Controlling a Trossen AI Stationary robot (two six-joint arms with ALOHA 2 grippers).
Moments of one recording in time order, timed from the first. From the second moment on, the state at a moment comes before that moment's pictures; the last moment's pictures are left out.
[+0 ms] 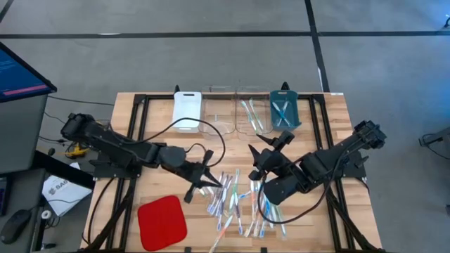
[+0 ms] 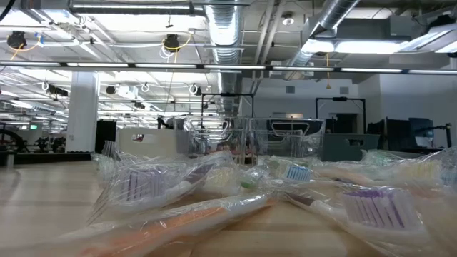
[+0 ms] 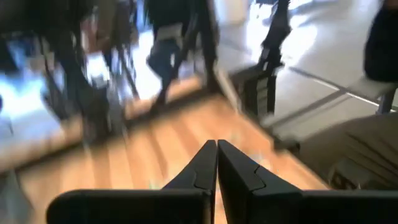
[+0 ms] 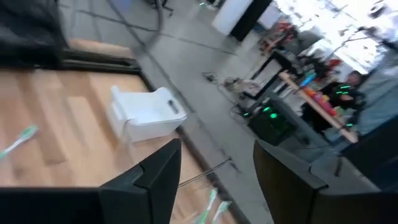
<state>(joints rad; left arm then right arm) -0.30 1.35 0.92 0.20 0.05 0.22 0.54 1.61 1.63 -1.01 1.29 0.41</state>
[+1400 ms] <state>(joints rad) -0.37 1.36 0.59 0.17 0.03 -0.34 0.54 1.61 1.63 -1.02 1.23 0.39</state>
